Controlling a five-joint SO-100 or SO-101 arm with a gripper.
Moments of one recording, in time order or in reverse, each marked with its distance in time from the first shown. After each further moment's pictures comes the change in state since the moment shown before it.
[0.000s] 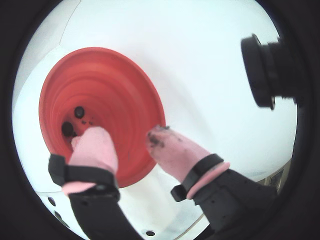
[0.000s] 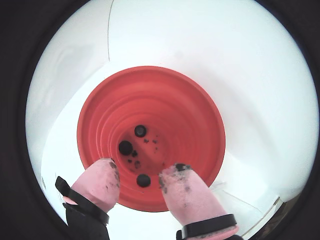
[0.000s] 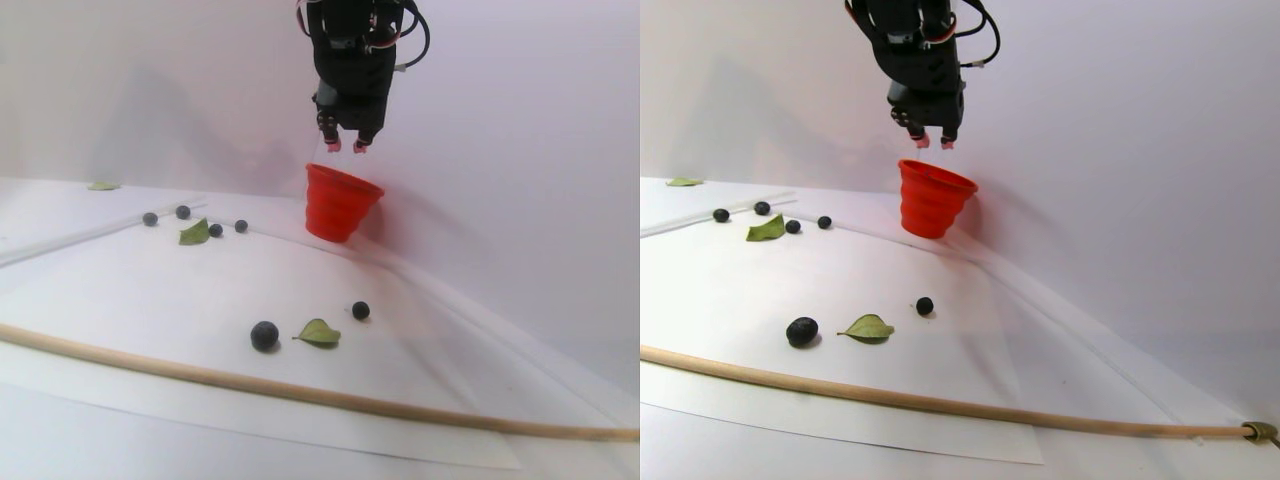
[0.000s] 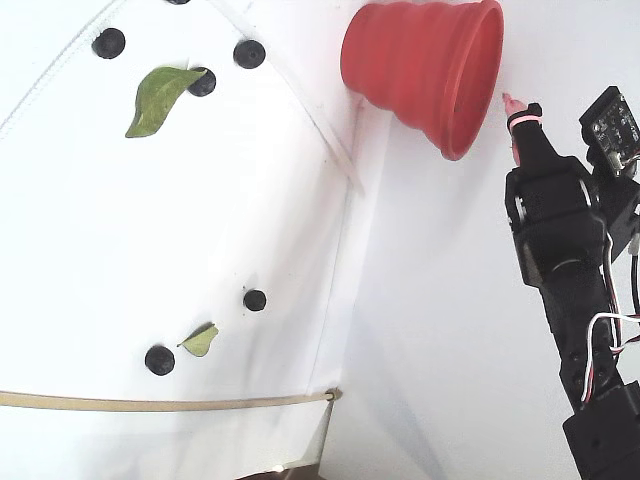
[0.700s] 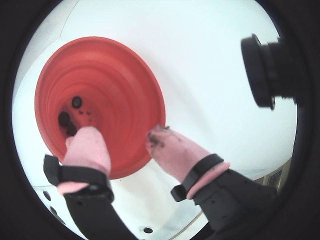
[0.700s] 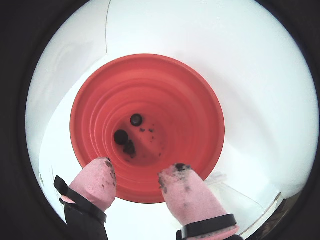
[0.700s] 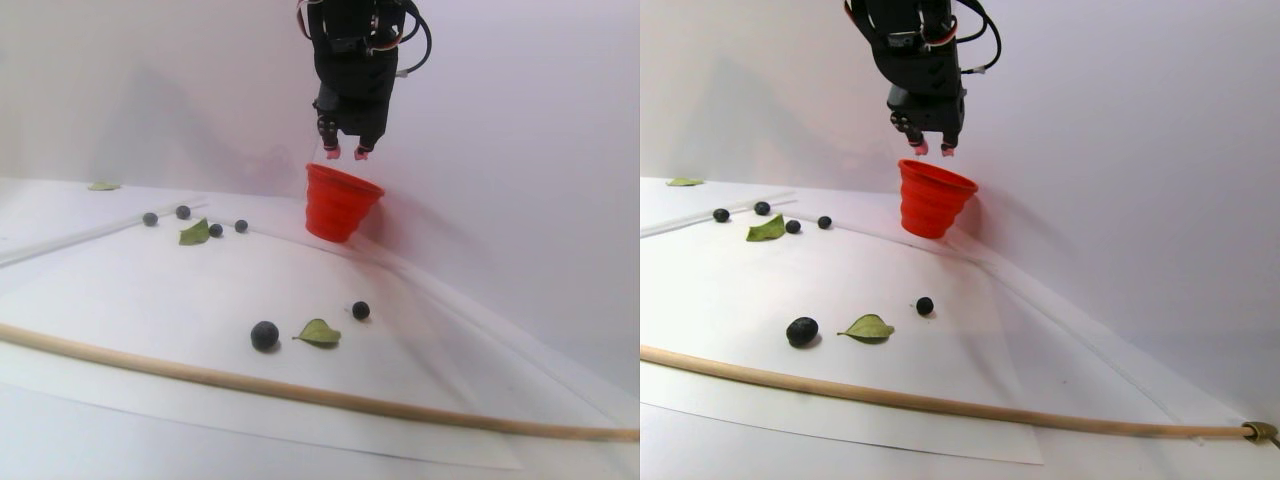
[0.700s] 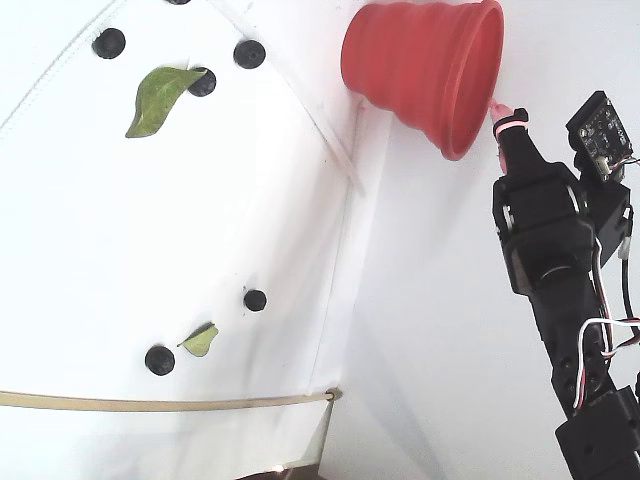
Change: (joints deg) arm 0.2 0.2 3.3 1.0 -0.1
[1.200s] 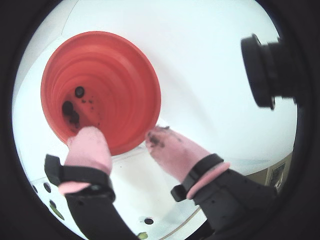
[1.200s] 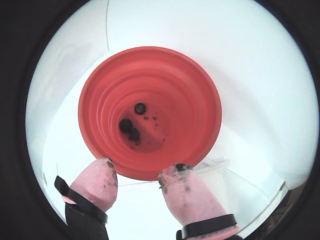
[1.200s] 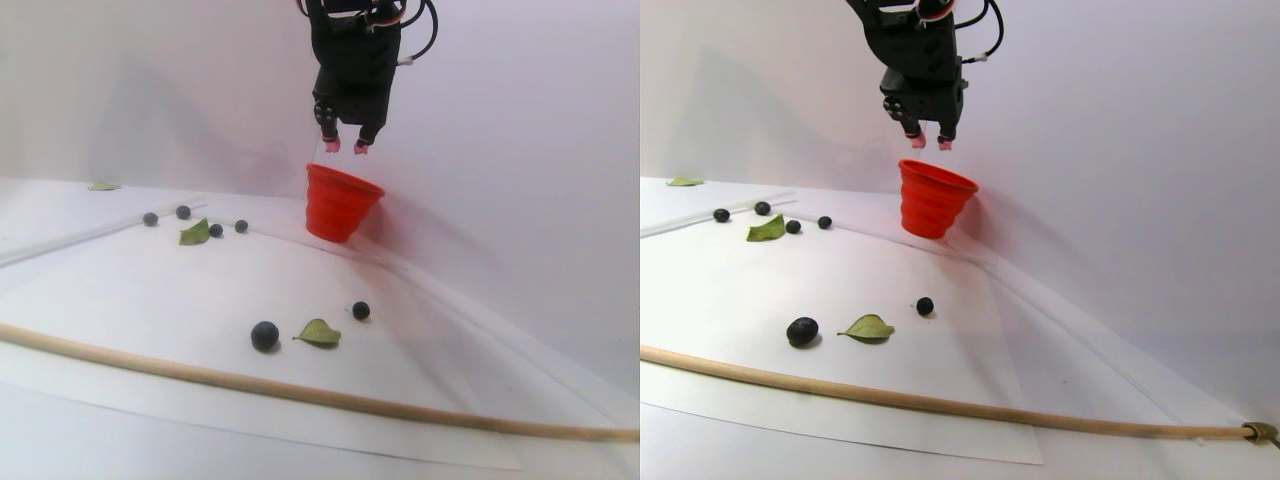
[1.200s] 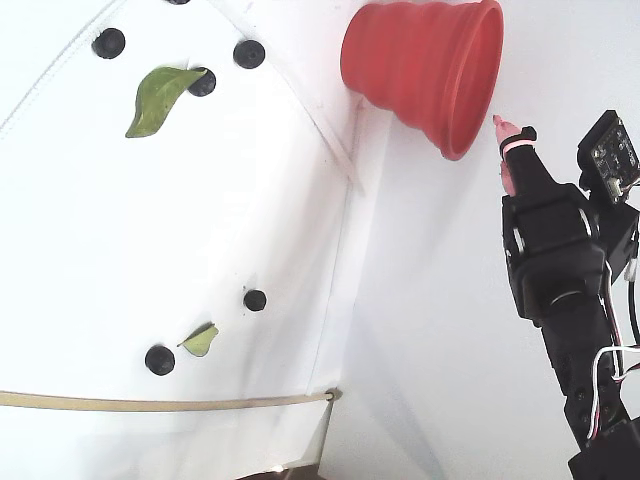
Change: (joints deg) arm 0.0 8.3 7.8 1.1 3.5
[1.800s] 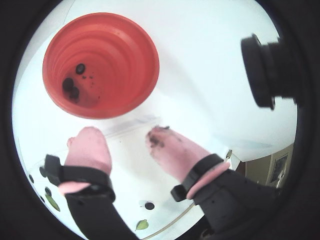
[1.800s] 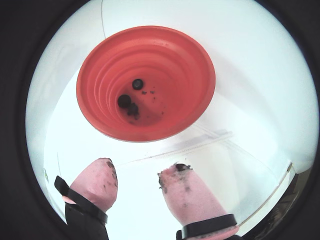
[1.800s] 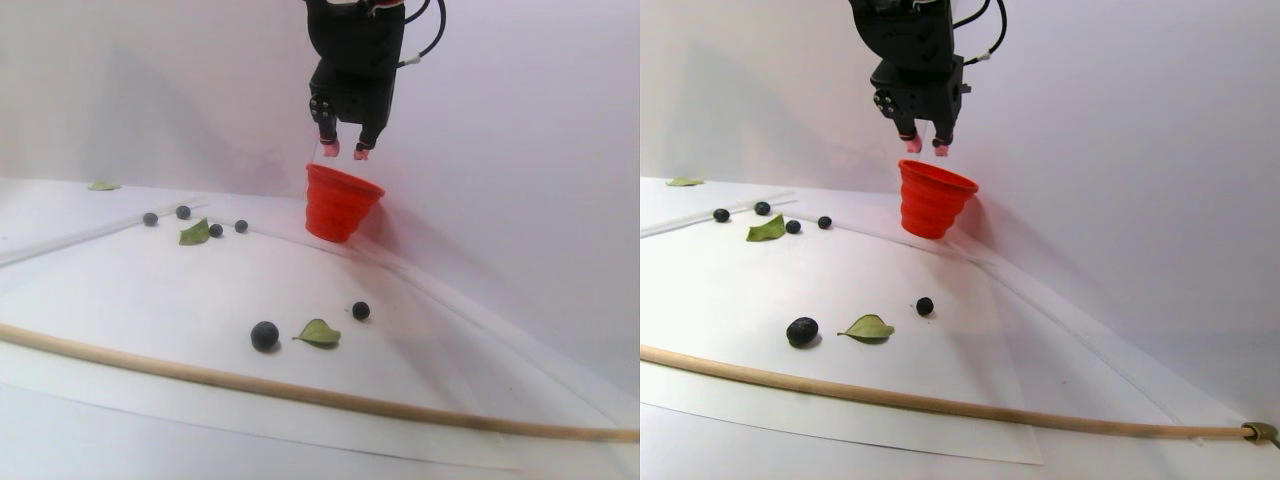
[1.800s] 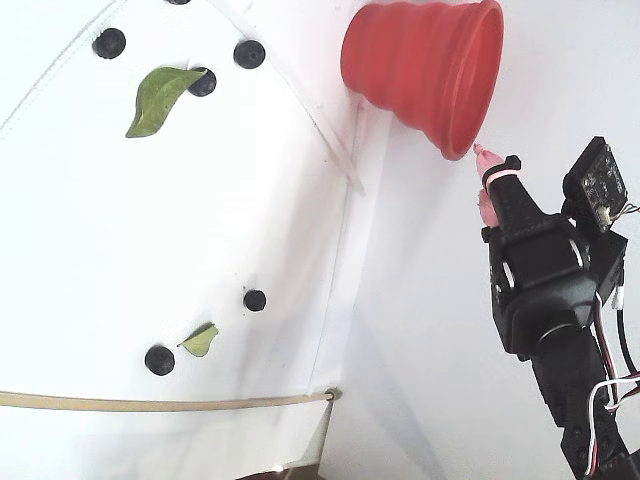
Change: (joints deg) arm 0.0 6.1 9.1 2.5 3.5
